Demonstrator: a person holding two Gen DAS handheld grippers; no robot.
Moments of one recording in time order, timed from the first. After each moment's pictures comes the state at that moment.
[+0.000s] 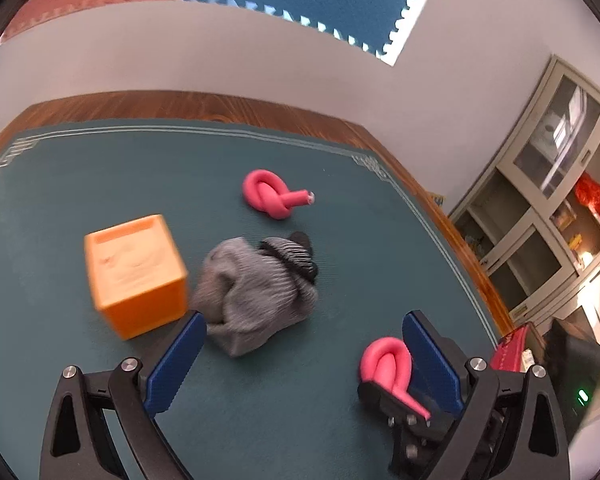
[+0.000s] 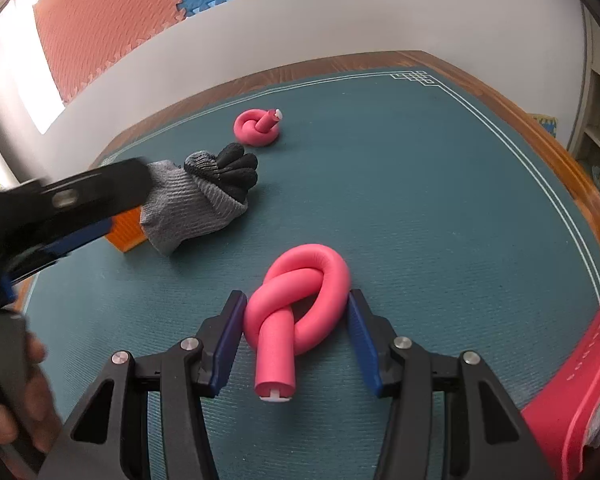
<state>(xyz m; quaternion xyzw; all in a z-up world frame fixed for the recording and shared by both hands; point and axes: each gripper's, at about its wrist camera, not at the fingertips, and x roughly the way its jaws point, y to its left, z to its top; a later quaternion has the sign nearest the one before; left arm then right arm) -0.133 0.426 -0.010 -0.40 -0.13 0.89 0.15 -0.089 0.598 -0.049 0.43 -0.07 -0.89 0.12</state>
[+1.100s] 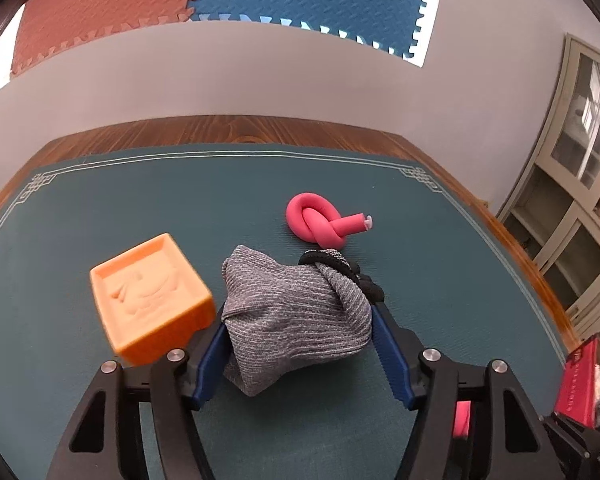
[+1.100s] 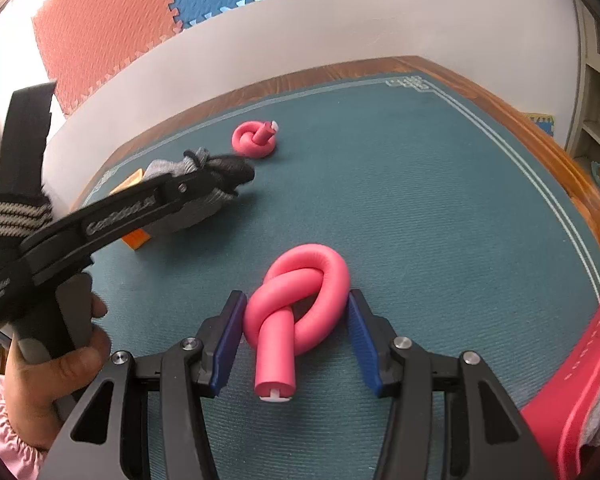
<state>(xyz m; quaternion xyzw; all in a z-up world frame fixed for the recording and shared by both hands) -0.161 0.425 -0.029 -0.37 -0.07 0.92 0.08 -0.090 0.601 -0.050 0.41 -0.08 -0.90 0.12</state>
